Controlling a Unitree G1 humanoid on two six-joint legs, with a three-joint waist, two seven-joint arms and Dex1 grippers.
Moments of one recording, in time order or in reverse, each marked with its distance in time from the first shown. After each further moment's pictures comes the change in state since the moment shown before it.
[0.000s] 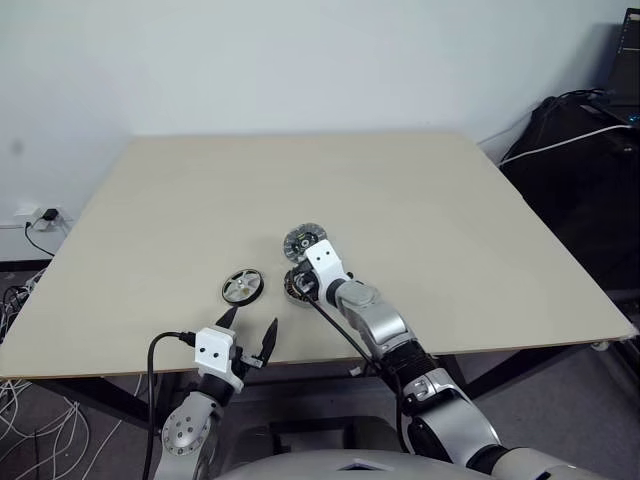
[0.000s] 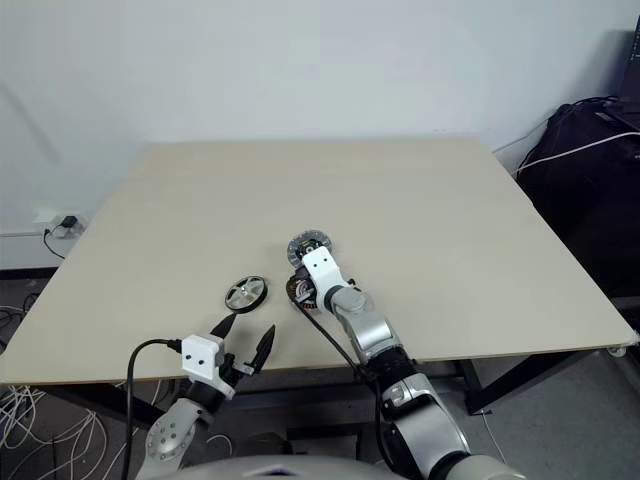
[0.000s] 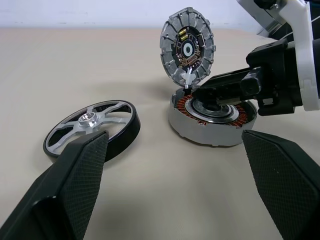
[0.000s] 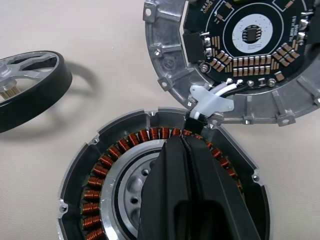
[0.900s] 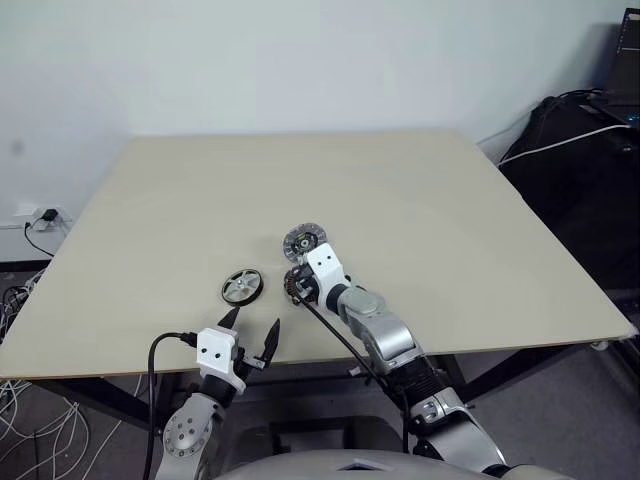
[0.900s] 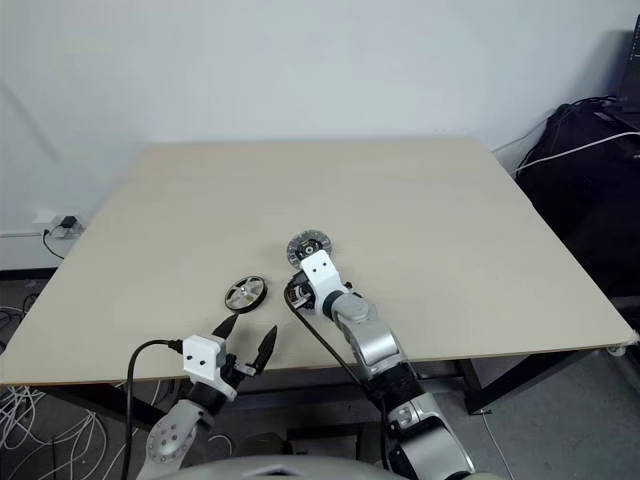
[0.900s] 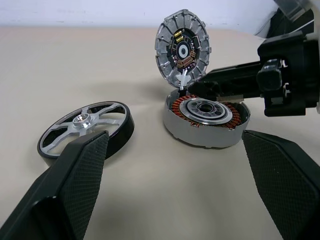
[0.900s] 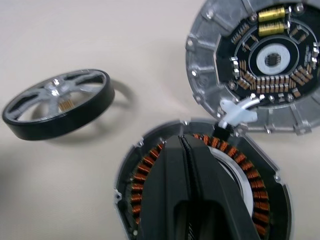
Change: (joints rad) left arm 0.020 0.002 -0.019 -0.052 0.000 0.045 0.017; right arm 0.101 -0.010 0.018 -0.156 0.009 0.026 0.047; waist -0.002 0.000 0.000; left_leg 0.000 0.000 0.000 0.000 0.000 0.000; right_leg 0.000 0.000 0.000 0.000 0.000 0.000
